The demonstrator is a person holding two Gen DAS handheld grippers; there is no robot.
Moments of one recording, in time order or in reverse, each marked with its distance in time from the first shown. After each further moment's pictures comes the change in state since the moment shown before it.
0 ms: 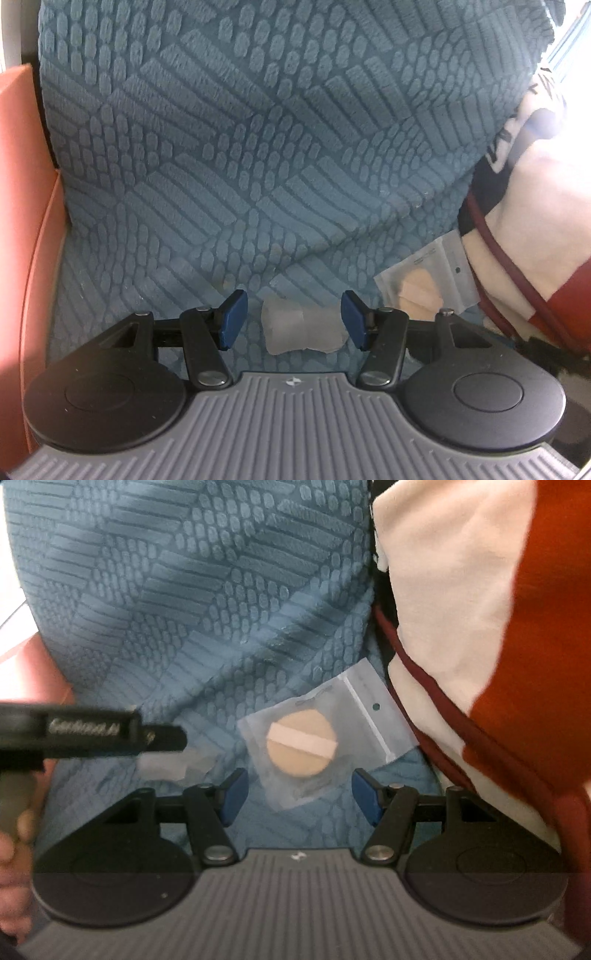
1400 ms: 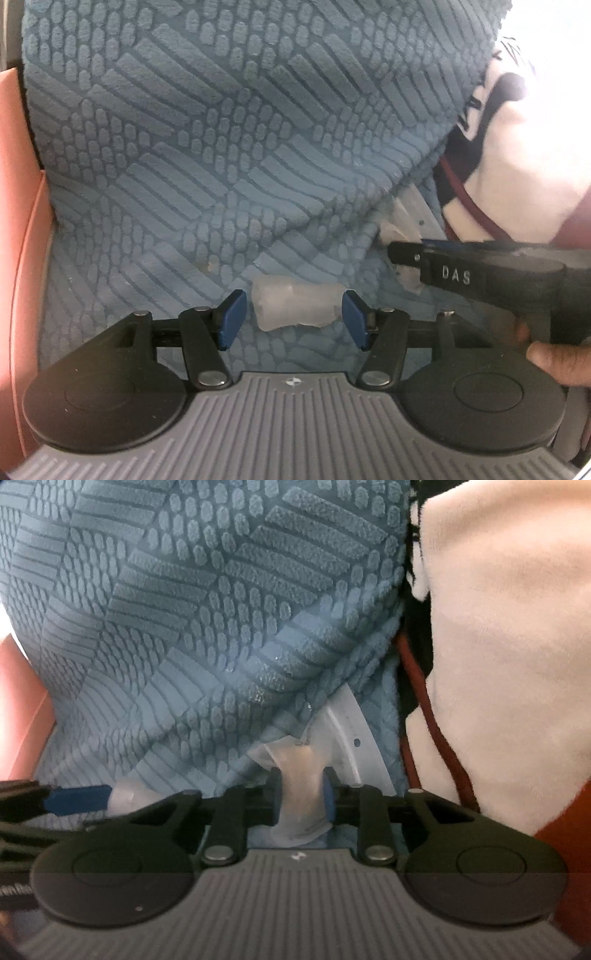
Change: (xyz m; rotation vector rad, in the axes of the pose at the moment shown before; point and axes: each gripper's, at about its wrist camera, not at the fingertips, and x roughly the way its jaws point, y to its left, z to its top) left arm -0.001 -0.008 -0.020 0.112 -0.010 -0.049; right arm 0.044 -0.017 0.056 -0.083 0.048 0.007
